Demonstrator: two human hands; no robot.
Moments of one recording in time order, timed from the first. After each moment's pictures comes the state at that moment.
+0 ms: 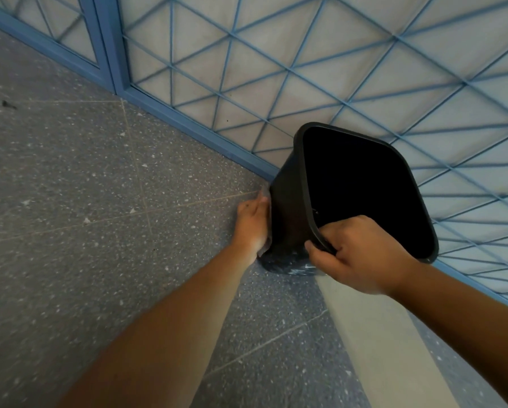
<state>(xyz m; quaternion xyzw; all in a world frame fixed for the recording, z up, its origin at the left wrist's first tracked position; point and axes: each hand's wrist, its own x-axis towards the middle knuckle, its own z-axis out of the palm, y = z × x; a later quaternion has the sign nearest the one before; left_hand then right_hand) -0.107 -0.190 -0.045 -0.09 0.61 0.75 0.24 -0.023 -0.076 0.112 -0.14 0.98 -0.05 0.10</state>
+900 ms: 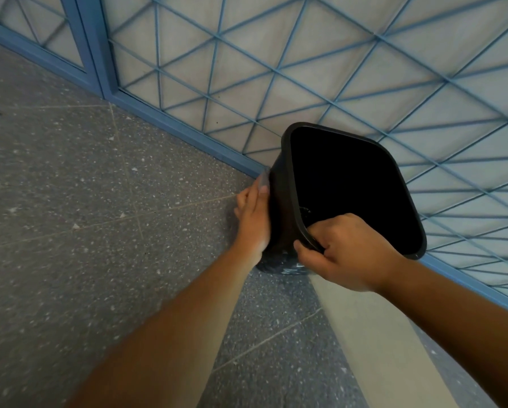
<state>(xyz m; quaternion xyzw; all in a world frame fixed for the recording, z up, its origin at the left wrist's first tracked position) -0.106 -0.175 -0.044 -0.07 0.64 0.74 0.19 -0.023 -0.079 0.114 -0.14 0.98 -0.05 0.10</state>
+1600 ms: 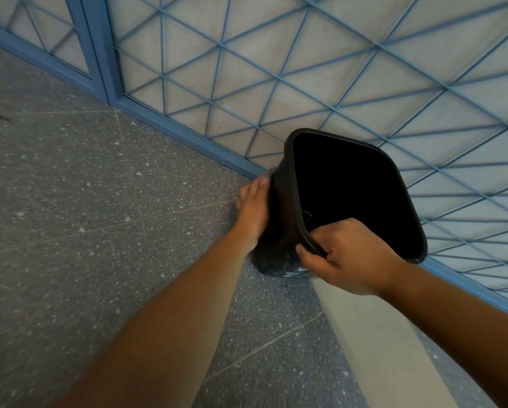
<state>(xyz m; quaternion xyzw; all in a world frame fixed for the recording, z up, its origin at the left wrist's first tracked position) -0.134 -0.174 -0.038 -0.05 0.63 0.74 0.23 -0.023 -0.080 0.117 -0.15 0.98 -0.04 0.11</state>
